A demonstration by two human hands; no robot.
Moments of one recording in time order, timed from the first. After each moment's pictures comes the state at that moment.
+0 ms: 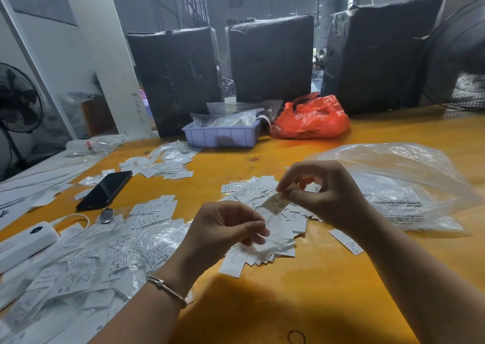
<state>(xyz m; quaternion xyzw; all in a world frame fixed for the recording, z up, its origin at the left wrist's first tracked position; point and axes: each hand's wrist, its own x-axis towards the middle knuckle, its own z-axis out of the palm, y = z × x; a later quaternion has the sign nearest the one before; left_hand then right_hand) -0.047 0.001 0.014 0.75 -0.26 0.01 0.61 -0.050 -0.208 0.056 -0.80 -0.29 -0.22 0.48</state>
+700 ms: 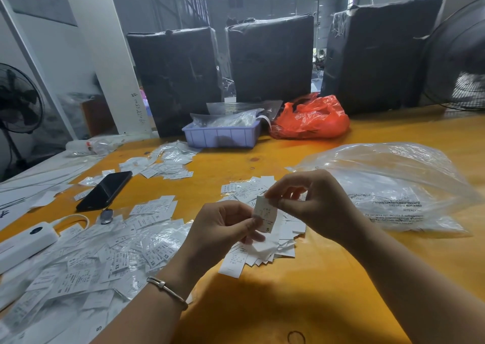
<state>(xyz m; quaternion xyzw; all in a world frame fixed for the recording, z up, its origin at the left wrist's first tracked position) -0.042 -0.001 0.009 0.76 -0.22 0.01 0.61 -0.045 -0.199 0.043 -0.82 -0.28 -0.21 0.45</state>
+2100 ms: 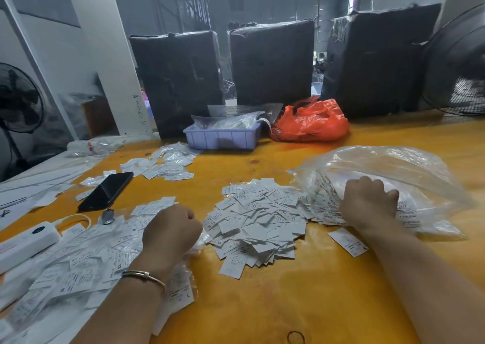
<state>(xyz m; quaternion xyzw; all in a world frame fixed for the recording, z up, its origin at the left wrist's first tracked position) -0.015 0.053 0.003 0.96 0.09 0.14 0.22 0.000 -0.261 0.010 -0.97 0.20 -0.13 0.04</state>
